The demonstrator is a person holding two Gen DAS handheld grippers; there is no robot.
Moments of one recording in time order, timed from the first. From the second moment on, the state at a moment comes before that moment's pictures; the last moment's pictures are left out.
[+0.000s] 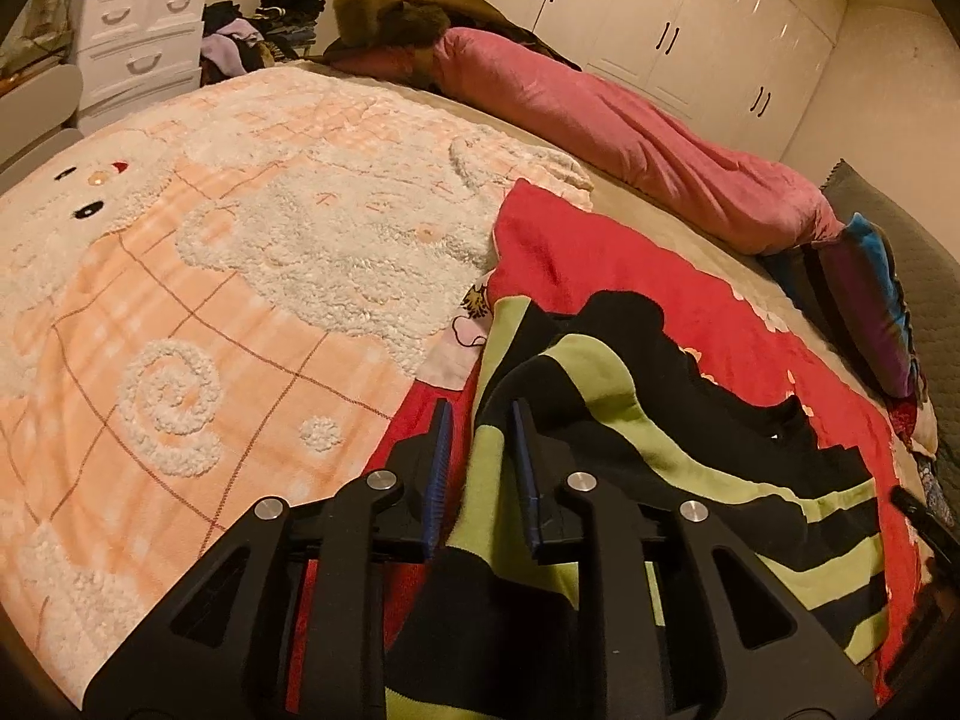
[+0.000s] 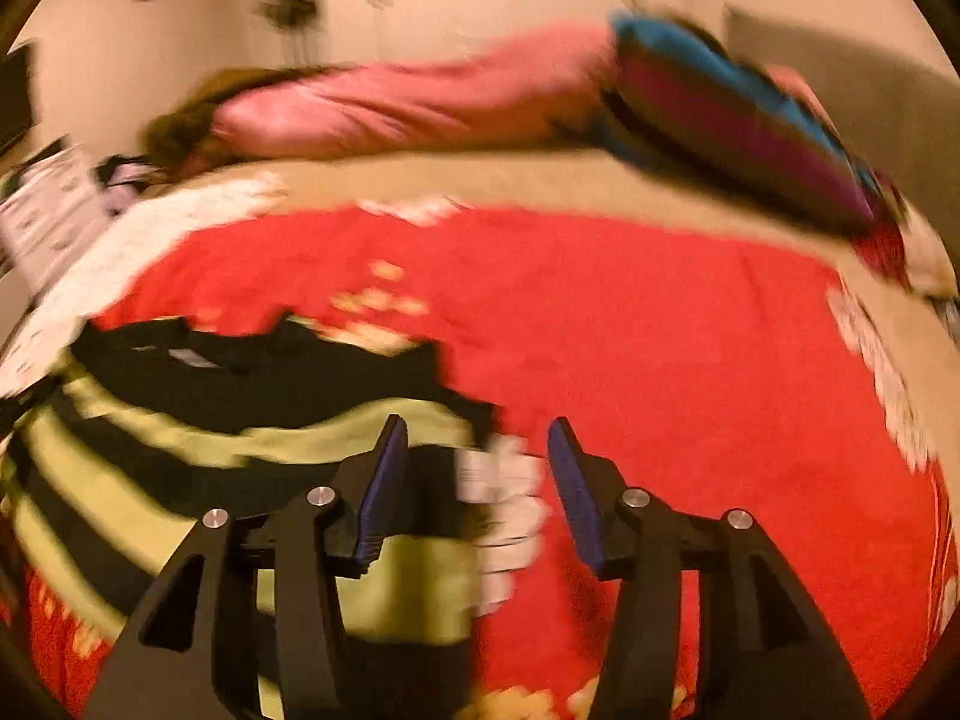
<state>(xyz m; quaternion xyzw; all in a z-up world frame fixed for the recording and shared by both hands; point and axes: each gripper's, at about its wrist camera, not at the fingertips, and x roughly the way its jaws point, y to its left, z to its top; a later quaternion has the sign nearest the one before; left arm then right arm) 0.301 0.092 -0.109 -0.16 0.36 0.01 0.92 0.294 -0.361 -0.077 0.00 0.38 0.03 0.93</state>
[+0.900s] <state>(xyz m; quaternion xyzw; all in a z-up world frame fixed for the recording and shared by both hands) 0.273 0.127 -0.077 -0.19 0.34 0.06 0.92 0.219 -0.279 -0.061 -0.01 0.37 0.14 0.92</state>
